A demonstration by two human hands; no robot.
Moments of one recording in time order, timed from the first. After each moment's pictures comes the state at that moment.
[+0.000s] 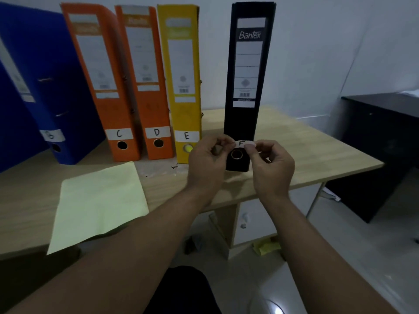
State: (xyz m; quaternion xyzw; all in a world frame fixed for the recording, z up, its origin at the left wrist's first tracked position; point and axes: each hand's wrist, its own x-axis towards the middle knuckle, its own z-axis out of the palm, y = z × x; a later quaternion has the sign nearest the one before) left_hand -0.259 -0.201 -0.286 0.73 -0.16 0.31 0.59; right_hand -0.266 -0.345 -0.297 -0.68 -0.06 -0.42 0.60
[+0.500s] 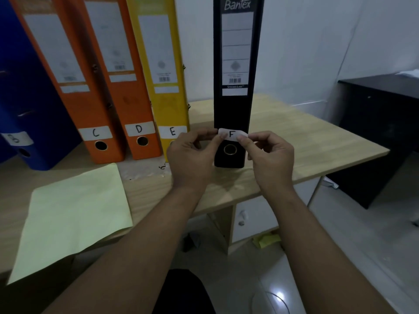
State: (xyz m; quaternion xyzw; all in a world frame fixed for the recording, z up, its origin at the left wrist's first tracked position) left_hand -0.236 -0.198 -0.292 0.71 -0.11 0.39 0.57; right_hand -0.246 -0.360 -0.299 -0.67 -0.07 -0.33 0.66
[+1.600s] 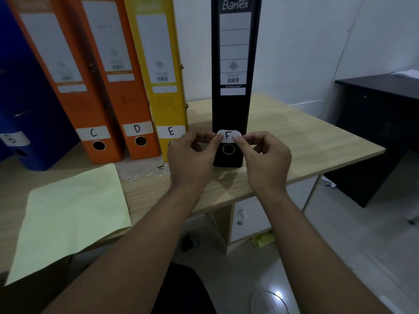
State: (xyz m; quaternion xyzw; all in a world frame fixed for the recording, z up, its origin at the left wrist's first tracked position) left_hand -0.238 -0.199 -0.291 0.74 -0.07 0.34 0.57; right_hand -0.250 -0.350 -0.301 -0.70 -0.03 -0.40 0.59
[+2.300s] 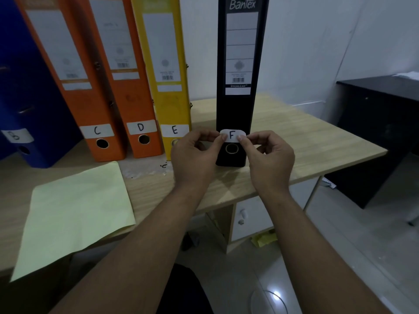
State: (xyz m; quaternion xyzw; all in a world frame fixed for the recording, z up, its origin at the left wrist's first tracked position) left_hand -0.239 -0.199 -0.291 0.74 -0.06 0.33 0.59; right_hand -0.250 -0.348 -0.301 -0.70 -0.04 -0.41 0.59
